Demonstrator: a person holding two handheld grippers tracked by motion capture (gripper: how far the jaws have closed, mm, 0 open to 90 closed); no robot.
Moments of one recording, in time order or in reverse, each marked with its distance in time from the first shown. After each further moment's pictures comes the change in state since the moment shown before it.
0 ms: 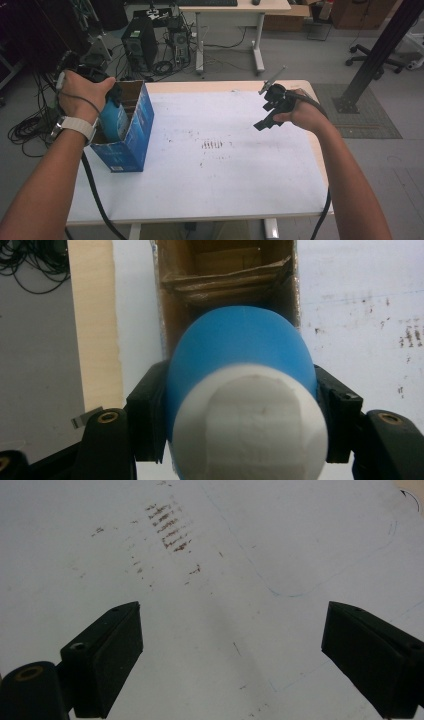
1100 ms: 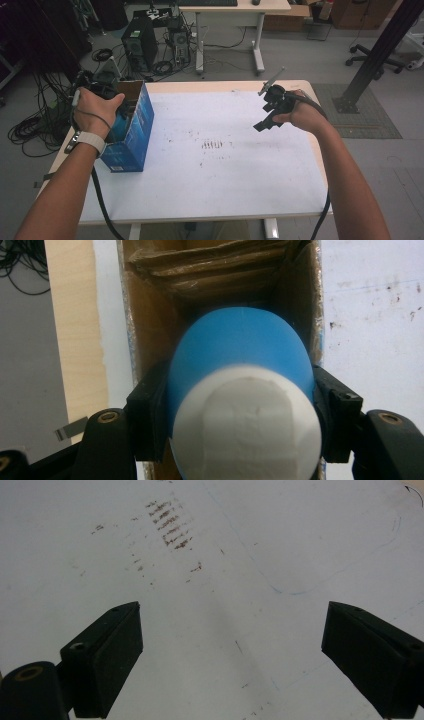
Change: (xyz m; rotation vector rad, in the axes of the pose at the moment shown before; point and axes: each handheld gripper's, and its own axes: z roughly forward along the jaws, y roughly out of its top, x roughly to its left) left arm -0.009 -0.009 0.045 0.010 0.015 0.030; right arm 0.002 0.000 0.002 0.008 0.000 0.003
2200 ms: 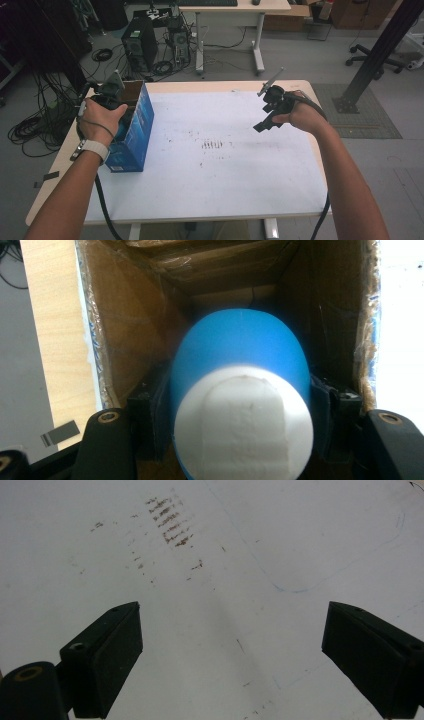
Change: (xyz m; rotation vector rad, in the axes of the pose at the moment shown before) left arm 0.001 -0.007 0.033 0.030 -0.009 0.013; right arm 0.001 0.001 0.002 0.013 0.000 0.002
